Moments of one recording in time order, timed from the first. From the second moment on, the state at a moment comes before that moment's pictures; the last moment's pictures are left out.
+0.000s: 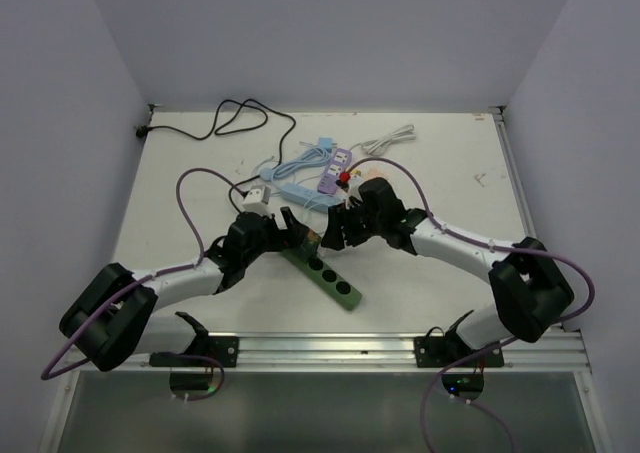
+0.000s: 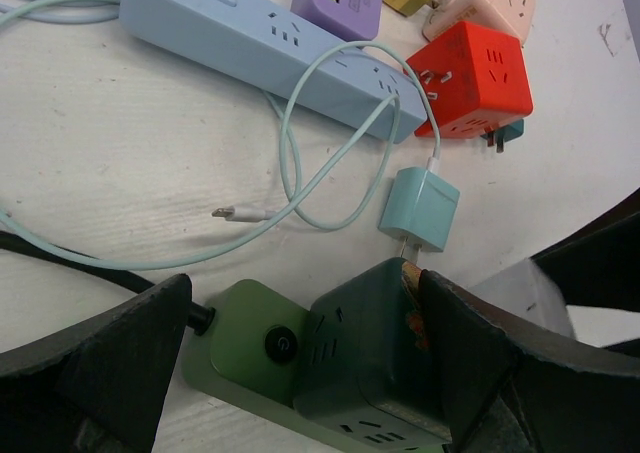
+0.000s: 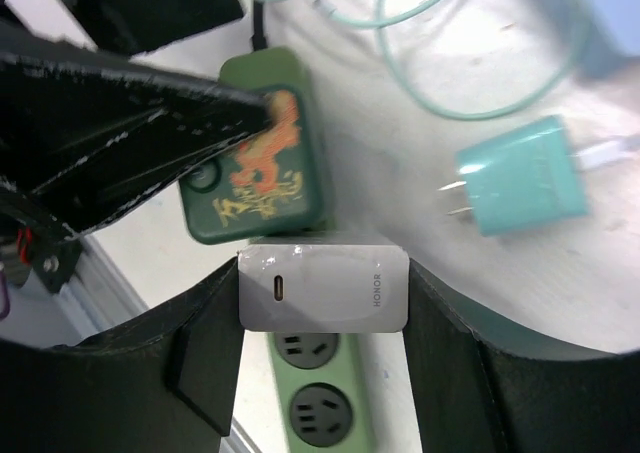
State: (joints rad) left arm -0.63 1.29 0.39 0.43 -0.11 -0.64; right arm 0.69 1.50 0.86 -0.09 -0.33 0.38
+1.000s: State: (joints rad) left arm -0.63 1.18 0.40 0.22 -0.11 -0.63; right arm 0.18 1.27 0.72 -0.31 -0.12 0.43
